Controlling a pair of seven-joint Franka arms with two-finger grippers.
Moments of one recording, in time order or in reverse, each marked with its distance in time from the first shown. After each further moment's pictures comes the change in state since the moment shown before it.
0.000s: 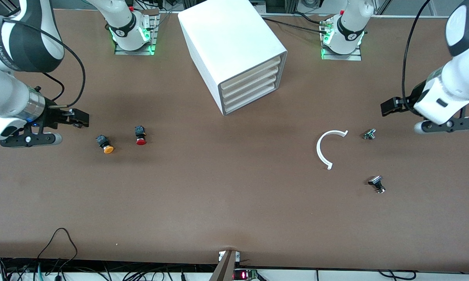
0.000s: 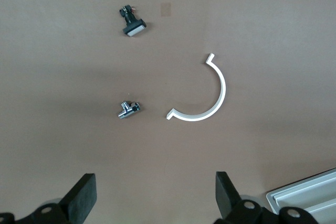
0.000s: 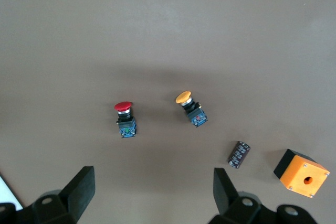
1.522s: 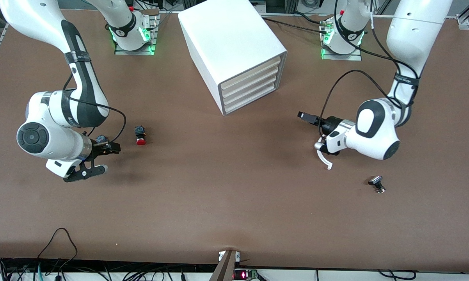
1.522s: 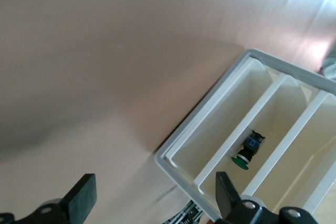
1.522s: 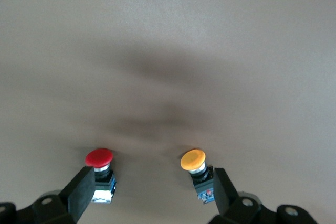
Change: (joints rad) left arm -0.006 0.405 -0.090 -0.301 -0.736 0.154 0.574; right arm 0.018 0.274 -0.014 -0.048 0.007 0.311 -0.154
